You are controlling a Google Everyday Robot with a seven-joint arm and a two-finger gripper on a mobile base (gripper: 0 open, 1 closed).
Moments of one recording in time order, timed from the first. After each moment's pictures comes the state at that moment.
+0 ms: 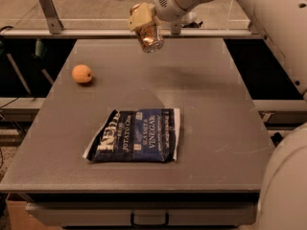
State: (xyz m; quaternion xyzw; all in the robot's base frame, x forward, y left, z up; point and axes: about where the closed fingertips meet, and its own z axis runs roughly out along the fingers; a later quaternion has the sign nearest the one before) arm 0.714 0.019 0.978 -0.30 0.85 0.25 0.35
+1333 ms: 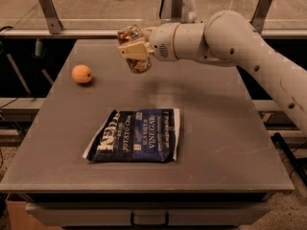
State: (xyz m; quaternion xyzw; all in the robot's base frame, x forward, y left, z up) arm 0.662 0.053 0.950 -0.42 0.66 0.30 0.54
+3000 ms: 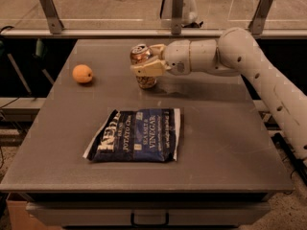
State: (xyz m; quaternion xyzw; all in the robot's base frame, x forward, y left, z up) arm 0.659 0.027 0.891 -0.51 0.59 0.37 0.51
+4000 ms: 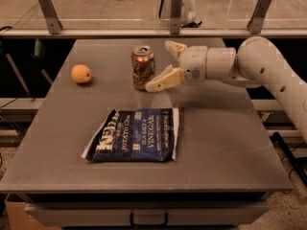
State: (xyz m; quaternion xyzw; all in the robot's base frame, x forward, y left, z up) arm 0.636 -0.015 0.898 -0.47 0.61 0.34 0.54
